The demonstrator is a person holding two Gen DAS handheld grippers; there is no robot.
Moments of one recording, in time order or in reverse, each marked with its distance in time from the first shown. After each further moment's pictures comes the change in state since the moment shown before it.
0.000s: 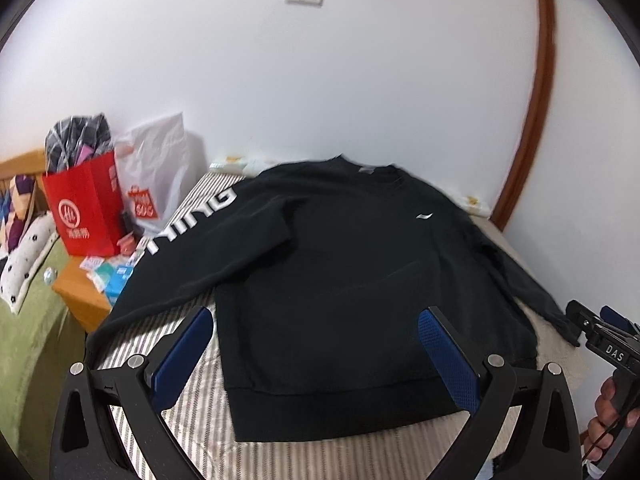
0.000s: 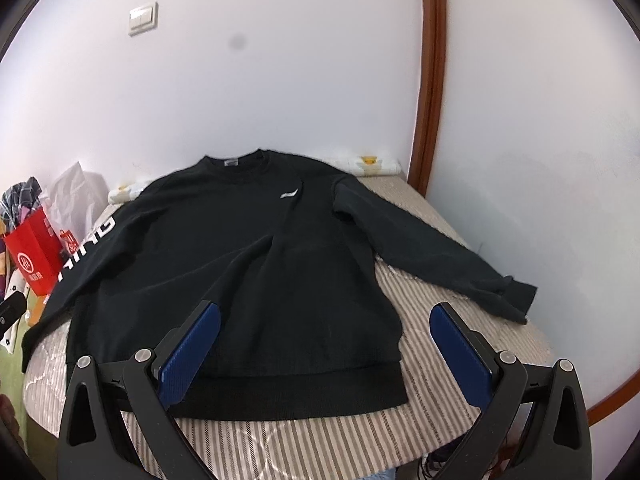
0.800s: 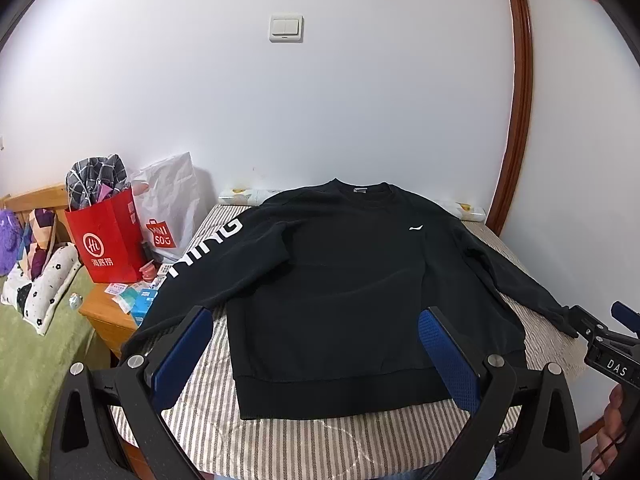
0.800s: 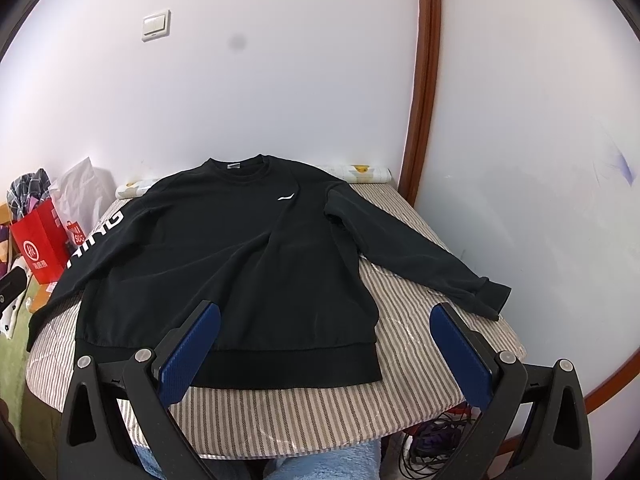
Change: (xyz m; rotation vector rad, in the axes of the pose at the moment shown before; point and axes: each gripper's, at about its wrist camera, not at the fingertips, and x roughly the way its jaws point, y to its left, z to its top) left arm -0.070 -0.047 0.005 0.085 -0.085 0.059; right arm -0.061 -0.013 -0.009 -0.029 -0.024 -0.015
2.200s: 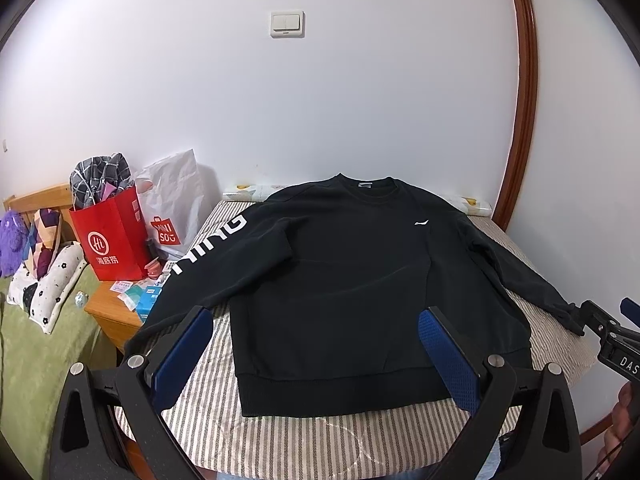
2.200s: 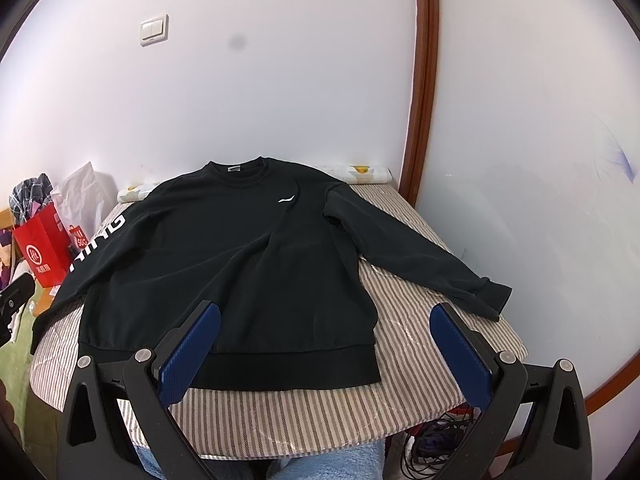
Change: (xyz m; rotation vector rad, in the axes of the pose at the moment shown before) left arm 0.000 -0.006 0.000 0.007 0.018 0.027; right arm -0.002 -0.005 0.005 0.013 -0.002 0.014
